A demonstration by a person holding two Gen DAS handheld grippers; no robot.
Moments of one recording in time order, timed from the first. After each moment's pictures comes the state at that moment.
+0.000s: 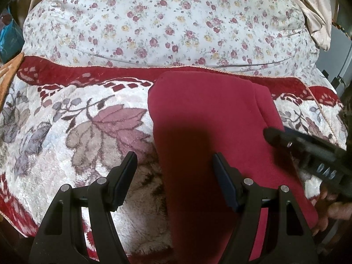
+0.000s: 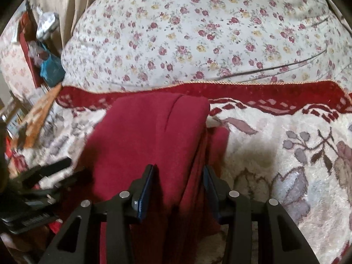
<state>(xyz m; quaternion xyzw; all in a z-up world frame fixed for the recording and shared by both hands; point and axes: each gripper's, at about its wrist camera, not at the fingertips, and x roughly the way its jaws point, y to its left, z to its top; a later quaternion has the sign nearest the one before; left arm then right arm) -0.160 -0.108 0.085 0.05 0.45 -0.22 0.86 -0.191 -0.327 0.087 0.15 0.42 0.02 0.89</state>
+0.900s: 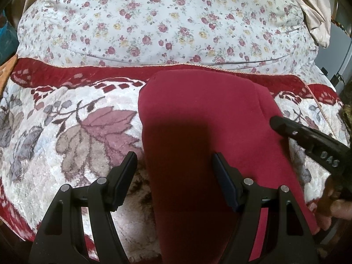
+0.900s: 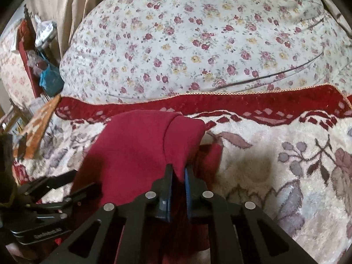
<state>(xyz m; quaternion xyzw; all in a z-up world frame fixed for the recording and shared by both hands) -0.152 -0.124 0.081 0.06 0.46 -0.23 0.86 -0.187 -0.338 0.093 0.15 0.40 0.01 0.90</state>
